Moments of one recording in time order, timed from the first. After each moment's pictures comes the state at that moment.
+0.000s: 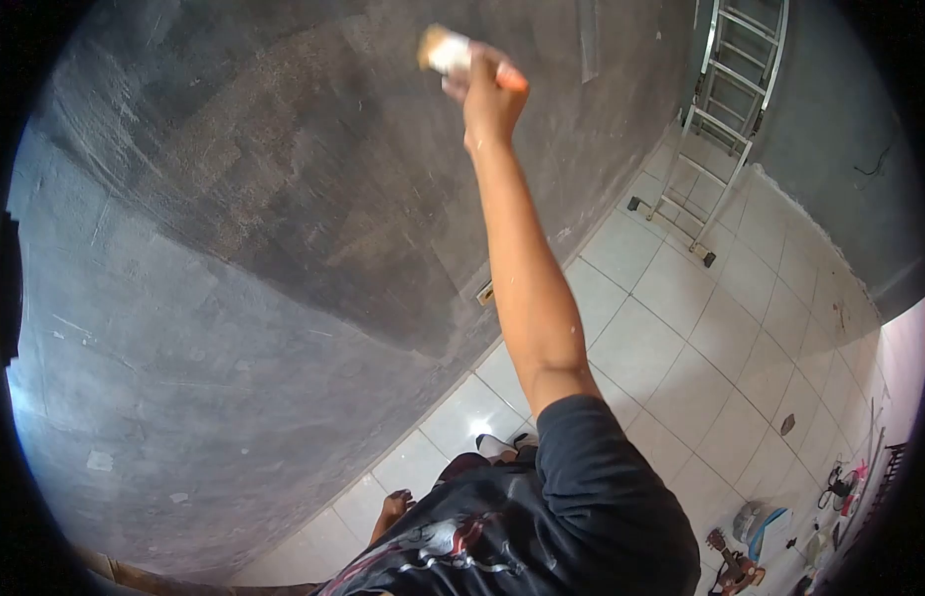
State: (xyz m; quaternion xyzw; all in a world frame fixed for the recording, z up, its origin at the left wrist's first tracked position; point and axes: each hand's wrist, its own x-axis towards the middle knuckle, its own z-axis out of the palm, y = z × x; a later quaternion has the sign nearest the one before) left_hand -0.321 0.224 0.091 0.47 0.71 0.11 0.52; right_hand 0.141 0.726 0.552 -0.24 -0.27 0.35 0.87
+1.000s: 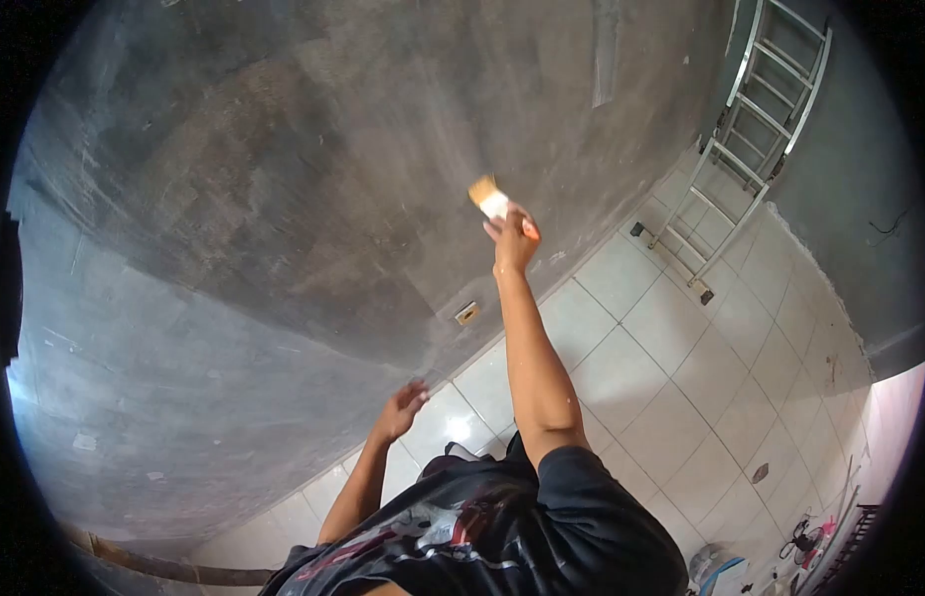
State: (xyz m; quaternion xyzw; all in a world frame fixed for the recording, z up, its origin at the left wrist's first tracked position) left_hand -0.090 0.498 0.237 0.51 0.59 0.25 0.57; right_hand 0.181 0.741 0.338 -0.42 -0.13 0.46 0.77
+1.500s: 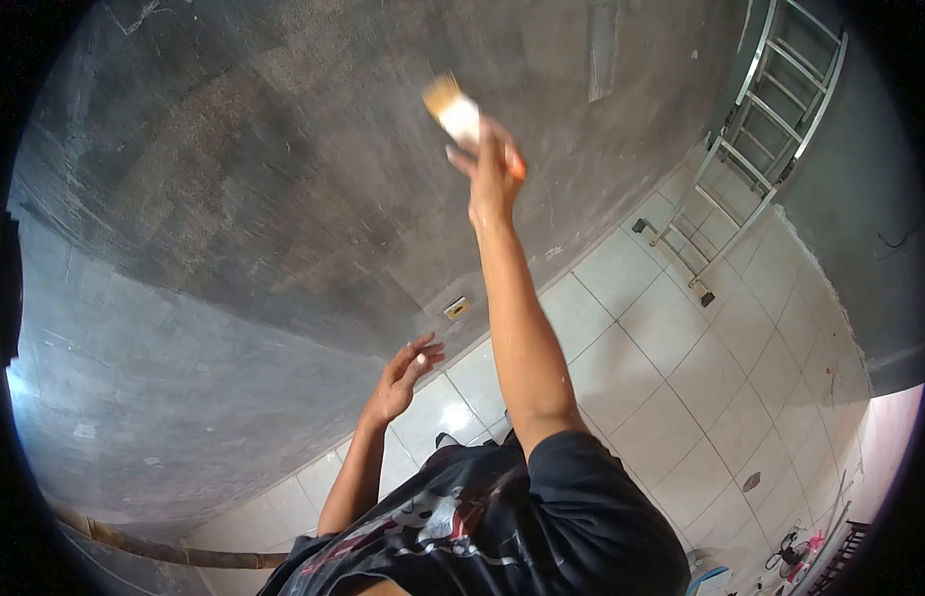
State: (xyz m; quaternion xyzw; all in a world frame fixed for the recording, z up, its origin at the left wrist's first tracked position) left_hand 0.011 0.538 0.359 0.57 0.48 0.33 0.57; right_hand 0.204 0.768 0.447 -0.22 -0.25 0.46 0.82
